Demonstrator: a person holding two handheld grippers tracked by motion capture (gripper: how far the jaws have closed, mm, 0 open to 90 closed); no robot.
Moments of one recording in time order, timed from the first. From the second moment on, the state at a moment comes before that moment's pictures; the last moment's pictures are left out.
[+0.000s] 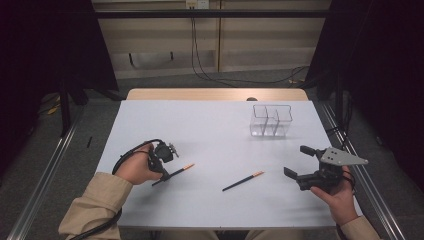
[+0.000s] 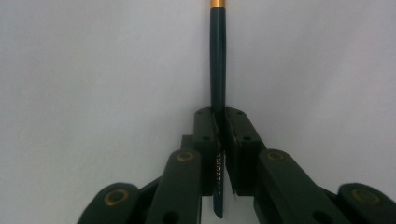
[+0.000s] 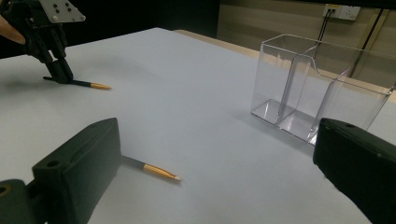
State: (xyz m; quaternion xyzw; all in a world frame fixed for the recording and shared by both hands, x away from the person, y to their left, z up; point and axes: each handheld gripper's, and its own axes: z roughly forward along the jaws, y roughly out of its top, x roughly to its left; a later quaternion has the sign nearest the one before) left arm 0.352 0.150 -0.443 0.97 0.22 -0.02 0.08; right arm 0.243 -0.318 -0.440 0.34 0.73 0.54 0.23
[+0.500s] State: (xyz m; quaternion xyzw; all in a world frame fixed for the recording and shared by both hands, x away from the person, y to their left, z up) left arm 0.350 0.164 -0.443 0.94 0.26 -0.04 0.20; right arm 0.243 -0.318 -0.440 0.34 0.73 0.54 0.23
